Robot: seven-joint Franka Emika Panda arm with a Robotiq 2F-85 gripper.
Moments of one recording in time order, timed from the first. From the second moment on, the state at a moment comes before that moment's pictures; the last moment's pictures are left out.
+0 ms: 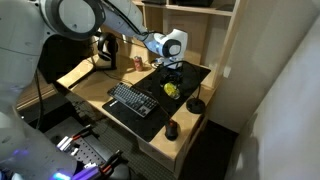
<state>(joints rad) -0.05 0.71 -0.16 -1.56 0.08 2.04 1.91</state>
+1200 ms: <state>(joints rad) -0.04 0.74 -0.12 -1.33 0.12 1.87 1.94</state>
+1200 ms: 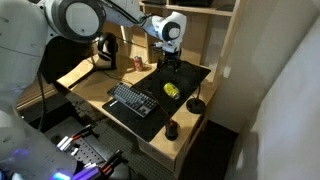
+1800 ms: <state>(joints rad) -0.08 0.85 -0.13 -1.35 0.14 1.87 1.92</state>
